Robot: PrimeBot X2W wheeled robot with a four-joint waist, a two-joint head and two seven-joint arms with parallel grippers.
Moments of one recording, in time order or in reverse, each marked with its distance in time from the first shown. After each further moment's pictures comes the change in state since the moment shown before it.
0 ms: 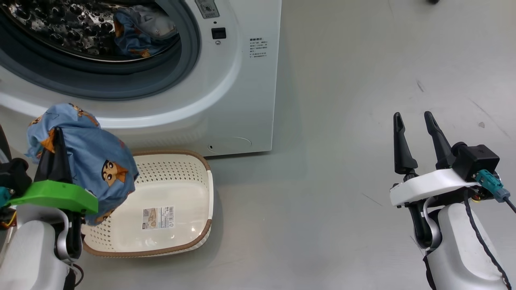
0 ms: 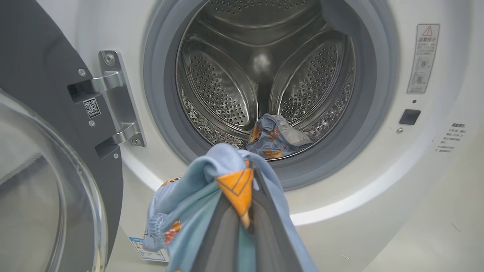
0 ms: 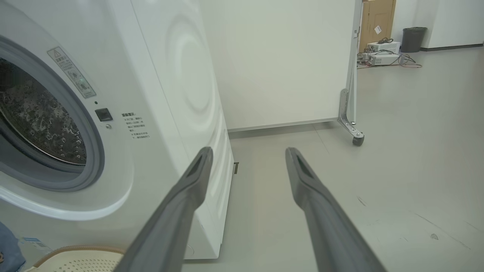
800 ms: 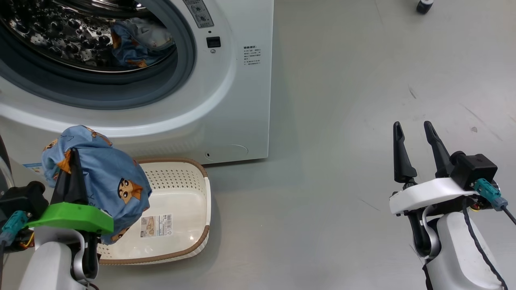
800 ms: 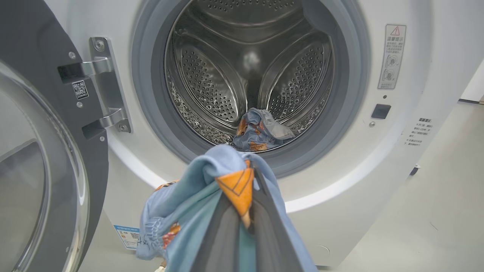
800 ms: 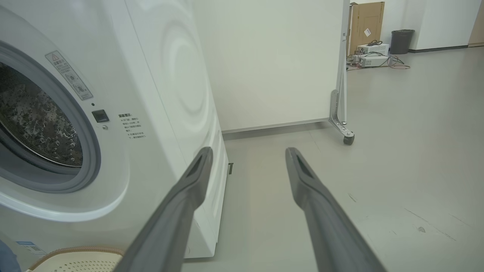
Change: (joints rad) left arm 0.120 -0.072 0.032 -0.086 0.035 0.001 0.000; right arm 0.039 0.001 0.006 -0.013 0.002 0.000 0.000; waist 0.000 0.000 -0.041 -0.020
